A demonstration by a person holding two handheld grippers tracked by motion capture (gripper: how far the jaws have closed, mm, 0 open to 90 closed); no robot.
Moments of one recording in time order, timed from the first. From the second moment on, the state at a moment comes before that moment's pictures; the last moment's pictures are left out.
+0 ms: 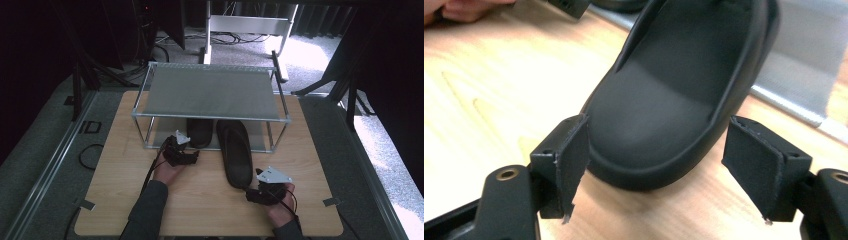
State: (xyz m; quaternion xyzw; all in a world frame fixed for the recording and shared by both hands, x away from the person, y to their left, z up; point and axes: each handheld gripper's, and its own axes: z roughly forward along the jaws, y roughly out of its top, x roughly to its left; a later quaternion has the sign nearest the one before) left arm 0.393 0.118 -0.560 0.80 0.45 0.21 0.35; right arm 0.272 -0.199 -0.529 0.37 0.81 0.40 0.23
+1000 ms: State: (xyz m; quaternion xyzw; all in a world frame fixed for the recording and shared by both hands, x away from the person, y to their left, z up) left arm 0.392 0.118 -0.560 0.80 0.45 0.21 0.35; right arm 0.284 -0.187 -0.555 0.37 0.83 0.36 0.19
